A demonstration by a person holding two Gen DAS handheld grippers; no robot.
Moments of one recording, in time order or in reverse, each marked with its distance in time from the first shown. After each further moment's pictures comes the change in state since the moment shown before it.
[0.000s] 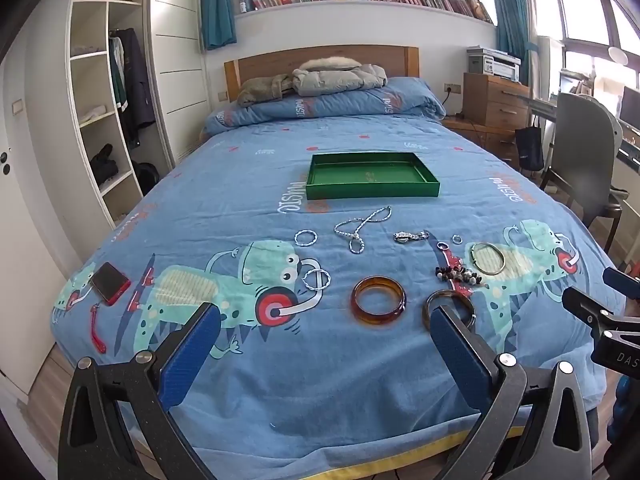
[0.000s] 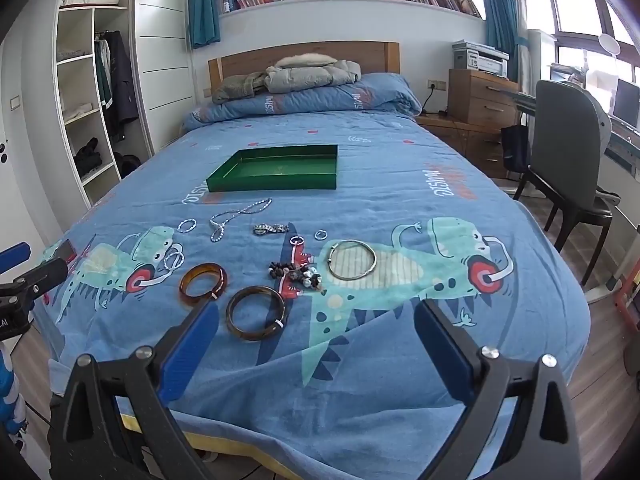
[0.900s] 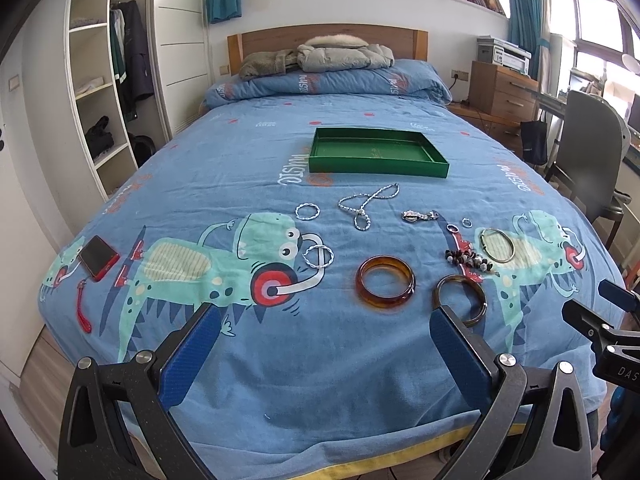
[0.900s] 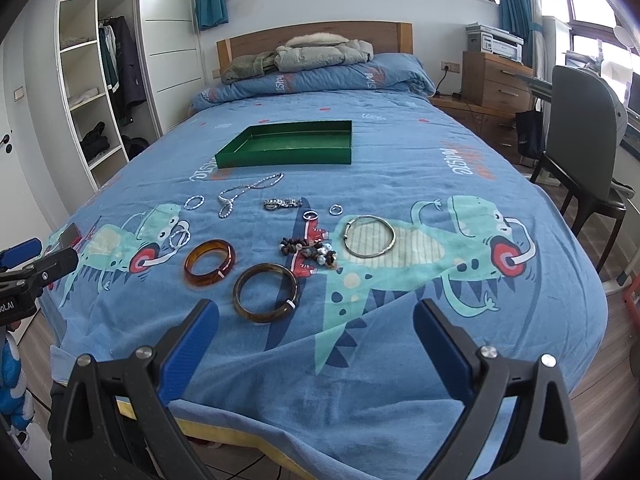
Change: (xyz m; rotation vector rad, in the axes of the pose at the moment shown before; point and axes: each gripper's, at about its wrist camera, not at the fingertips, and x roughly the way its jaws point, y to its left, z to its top) left arm 0.030 0.022 -0.009 -0.052 0.090 -0.030; right arm 0.021 0.004 -0.013 -0.006 0.063 0.047
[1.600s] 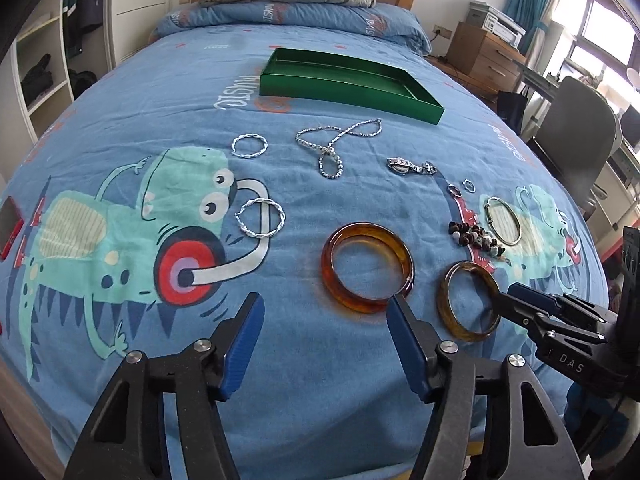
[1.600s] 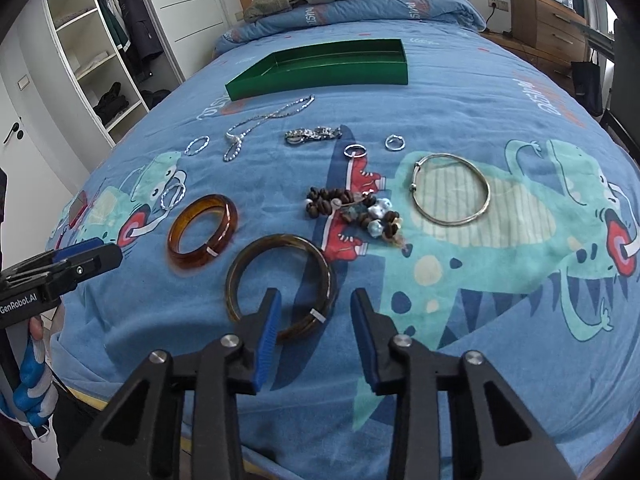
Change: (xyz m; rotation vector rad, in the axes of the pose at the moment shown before) left arm 0.133 -0.004 0.011 -0.035 0.224 -0.210; right arm 0.135 0.007 0.004 -0.007 0.244 0.173
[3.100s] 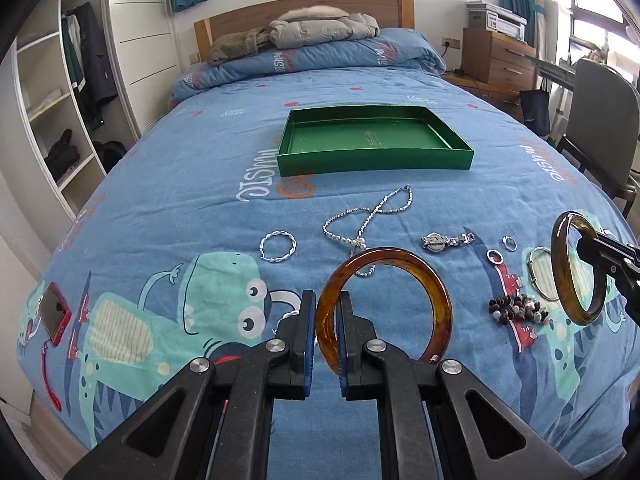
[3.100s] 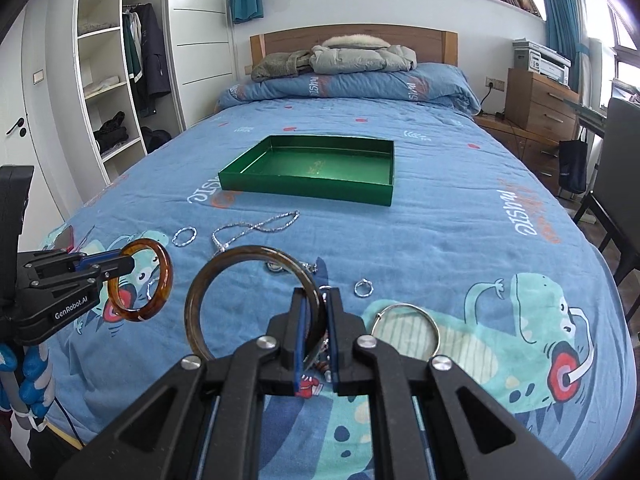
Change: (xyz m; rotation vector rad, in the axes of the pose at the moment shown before) left arm -0.003 -0.018 0.067 0.131 -0.140 0.221; right arm -0.041 -0.002 0.072 -0.118 -0.251 -0.087
